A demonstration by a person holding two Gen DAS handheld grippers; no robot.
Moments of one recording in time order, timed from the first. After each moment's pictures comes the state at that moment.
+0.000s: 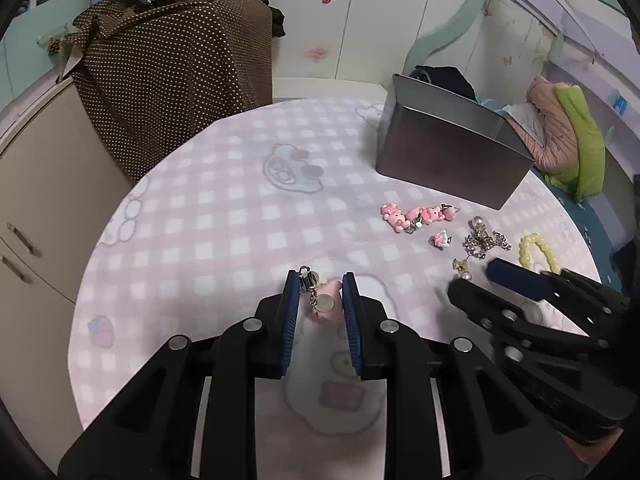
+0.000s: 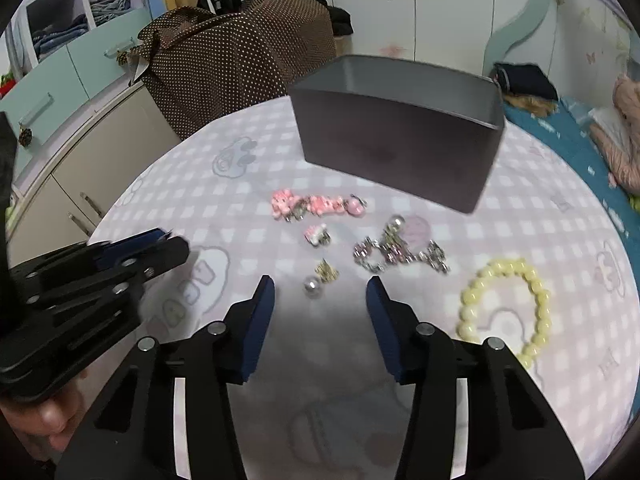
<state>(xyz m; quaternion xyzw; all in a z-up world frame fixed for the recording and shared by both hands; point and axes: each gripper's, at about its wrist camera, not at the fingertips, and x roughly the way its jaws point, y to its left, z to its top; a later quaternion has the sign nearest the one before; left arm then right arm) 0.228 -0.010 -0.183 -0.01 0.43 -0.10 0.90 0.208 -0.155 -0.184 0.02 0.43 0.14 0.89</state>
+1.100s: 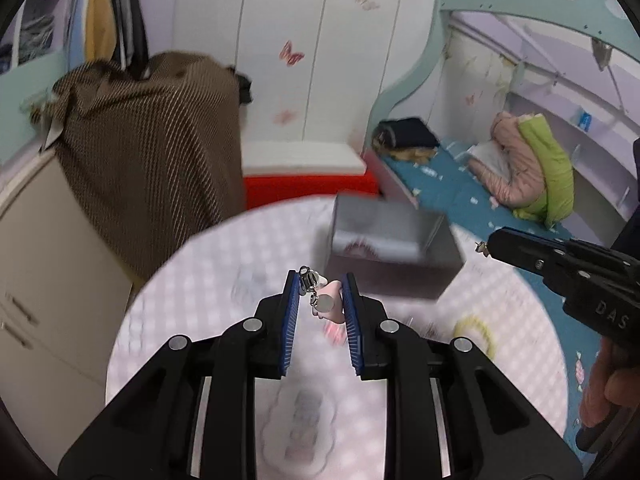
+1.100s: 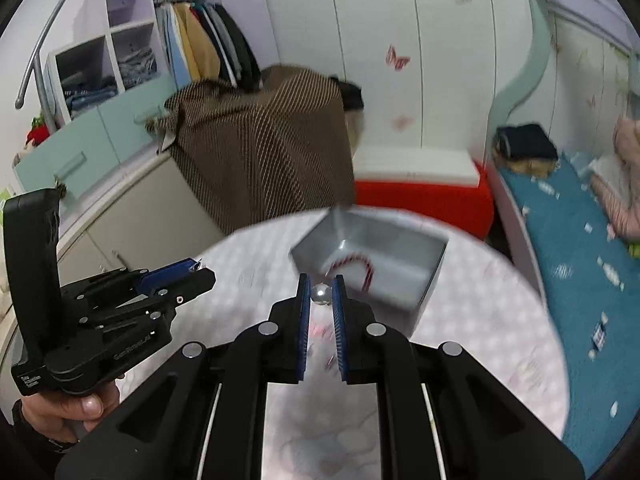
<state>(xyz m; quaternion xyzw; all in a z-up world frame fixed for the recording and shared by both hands) 0.247 -0.039 -0.083 0.00 0.33 -0.15 0.93 0.221 -0.205 -0.064 0.04 0.33 0.17 0.93</state>
